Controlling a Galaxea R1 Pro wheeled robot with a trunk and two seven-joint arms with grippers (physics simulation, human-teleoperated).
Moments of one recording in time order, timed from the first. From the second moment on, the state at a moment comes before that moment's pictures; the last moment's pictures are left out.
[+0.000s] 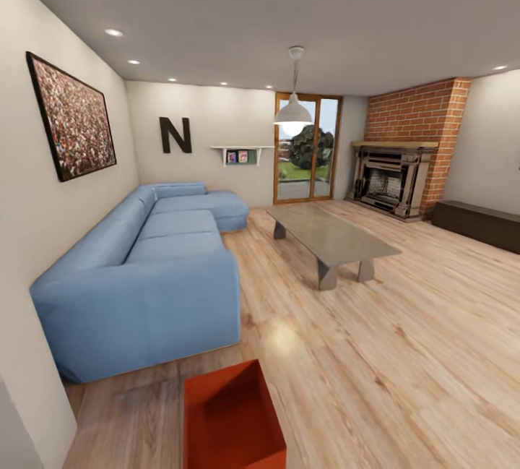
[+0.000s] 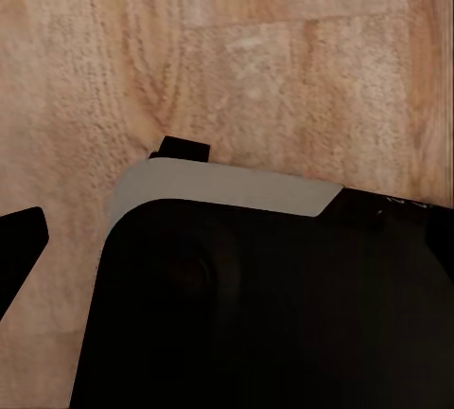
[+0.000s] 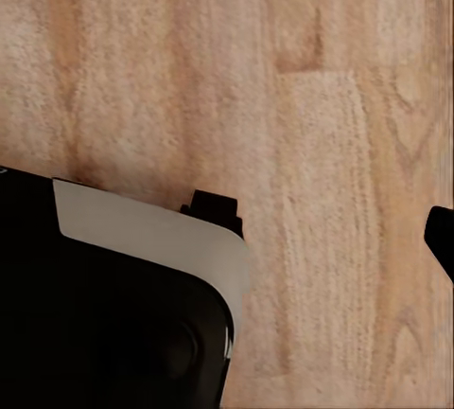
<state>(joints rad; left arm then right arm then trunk) 0.00 -0.02 0.01 -0.11 0.21 -0.12 0.01 -0.15 -0.07 0.01 0.02 0.21 -0.14 0.10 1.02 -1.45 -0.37</state>
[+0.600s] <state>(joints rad) 0.00 -0.02 0.01 -0.12 0.21 -0.12 0.01 -0.15 -0.08 0.01 0.02 0.21 -0.14 0.10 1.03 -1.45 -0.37</state>
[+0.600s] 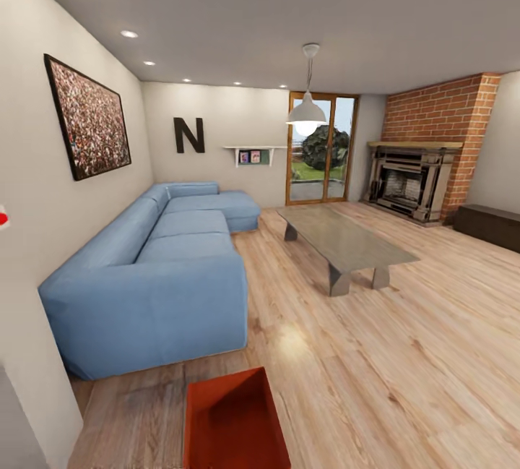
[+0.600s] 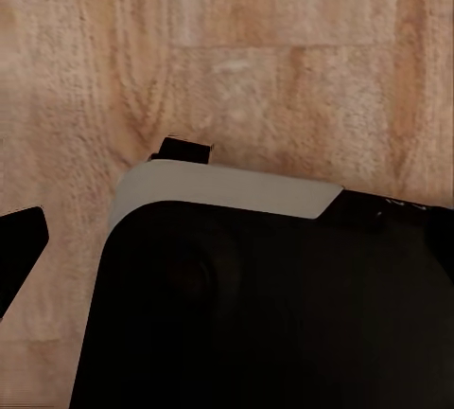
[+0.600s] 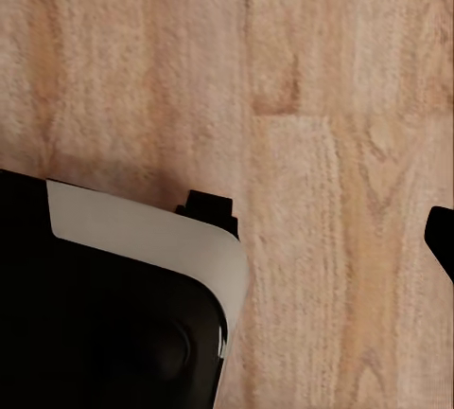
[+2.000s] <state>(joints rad) 0.00 -0.02 0.01 -0.12 0.21 -0.12 0.01 -0.15 -0.08 0.01 0.02 0.21 -0.14 0.10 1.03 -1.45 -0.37</state>
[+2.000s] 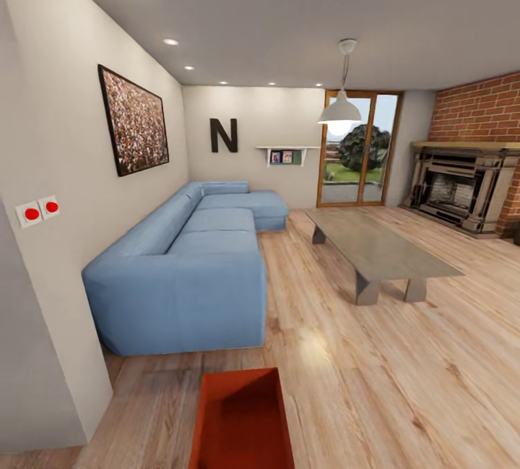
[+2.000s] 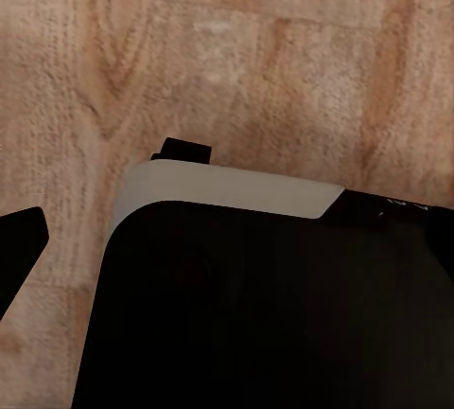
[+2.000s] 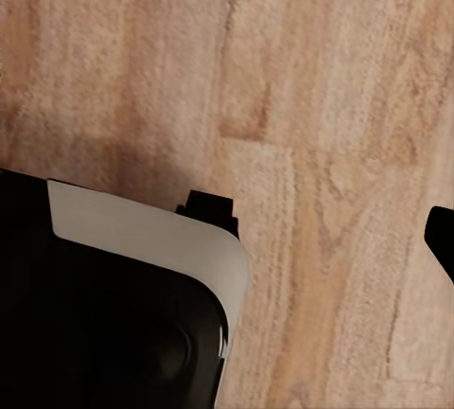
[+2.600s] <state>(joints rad) 0.00 -0.02 0.01 -0.11 0.21 -0.12 0.01 -0.15 -0.08 0.01 0.02 0.21 -0.15 0.10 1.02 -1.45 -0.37</state>
